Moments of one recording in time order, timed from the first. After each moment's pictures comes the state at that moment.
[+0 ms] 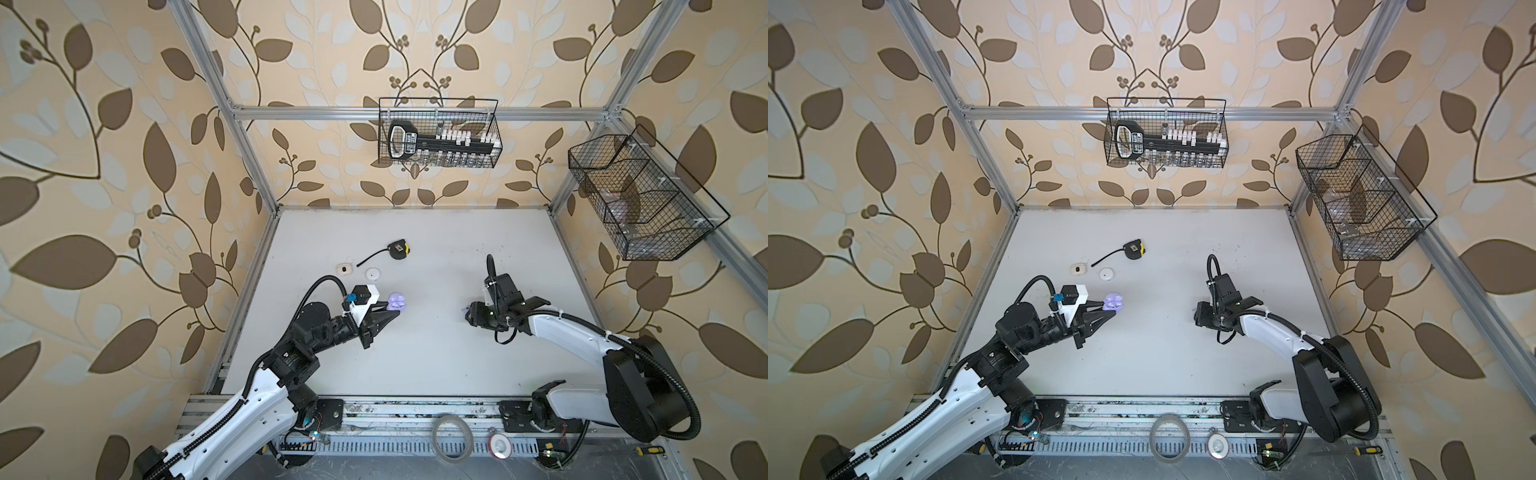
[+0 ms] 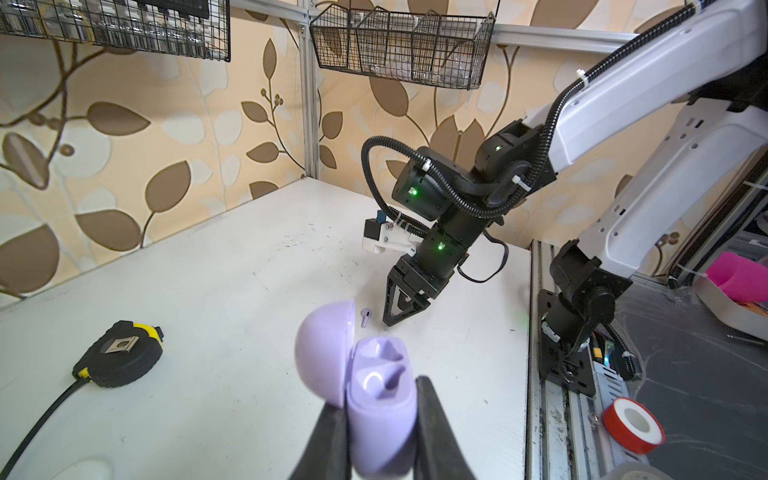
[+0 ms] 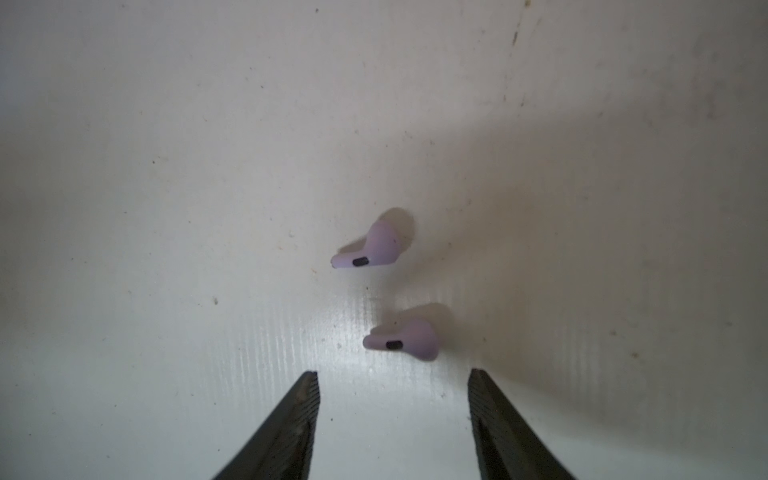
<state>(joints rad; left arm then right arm) -0.62 0.60 0.42 0.10 0.49 -0.05 0.37 1.34 0.62 -0.39 -0.08 0.54</state>
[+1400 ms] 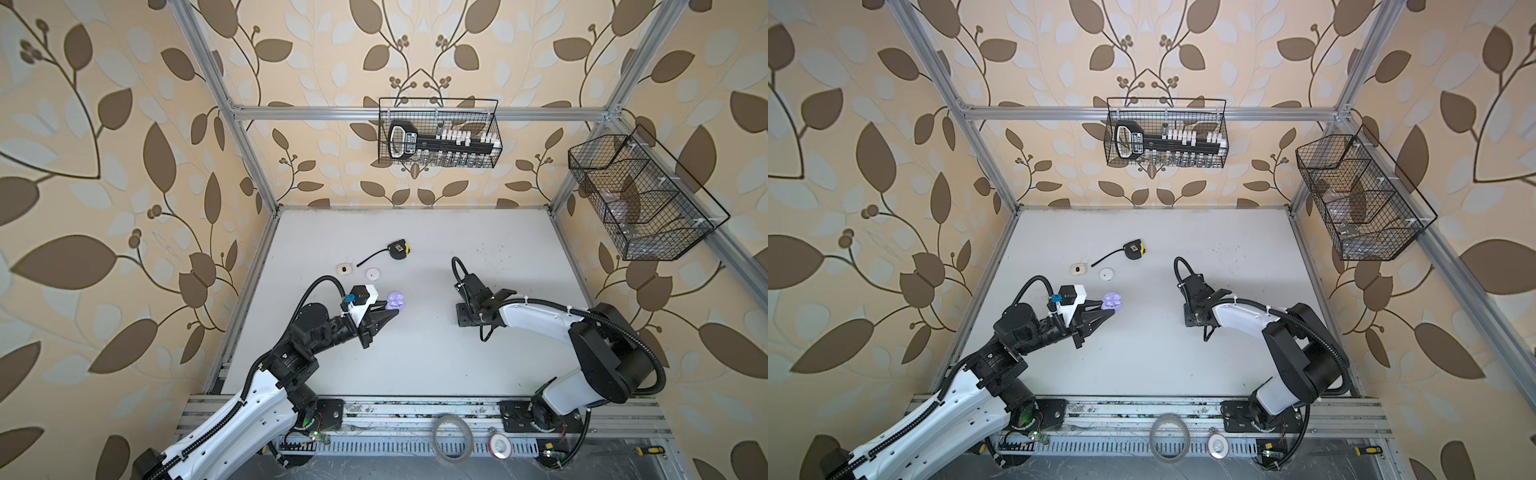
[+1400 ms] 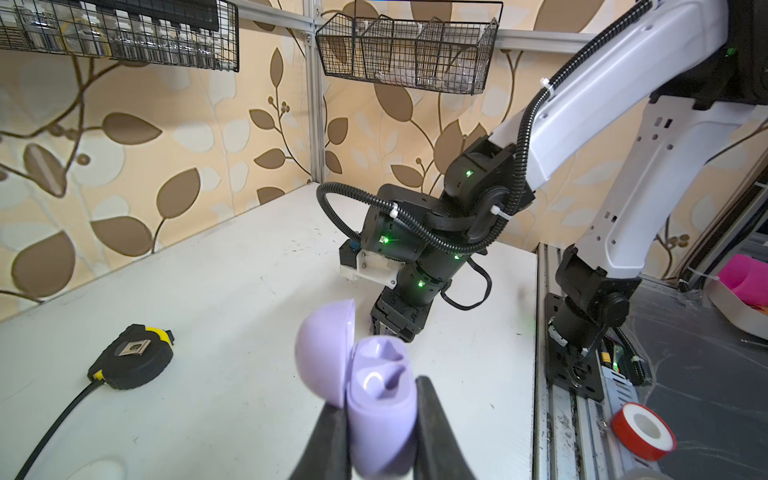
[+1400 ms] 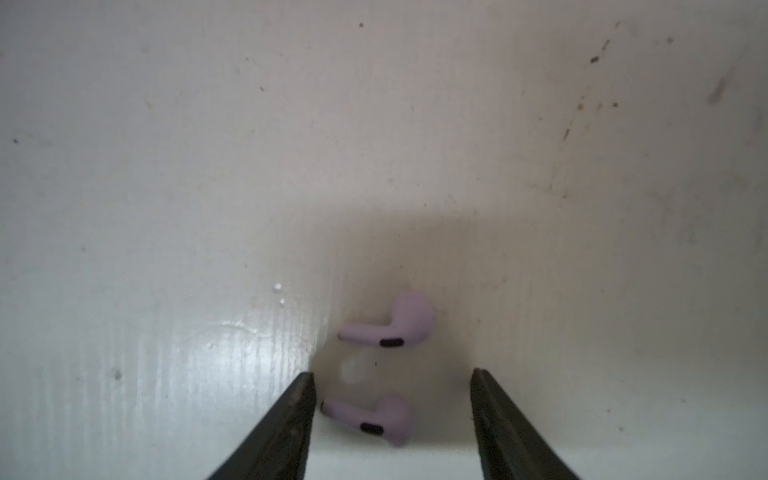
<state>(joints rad) -0.62 0.58 0.42 0.10 0.47 -0.05 0.56 1.57 0.78 -0.44 0.25 0.47</state>
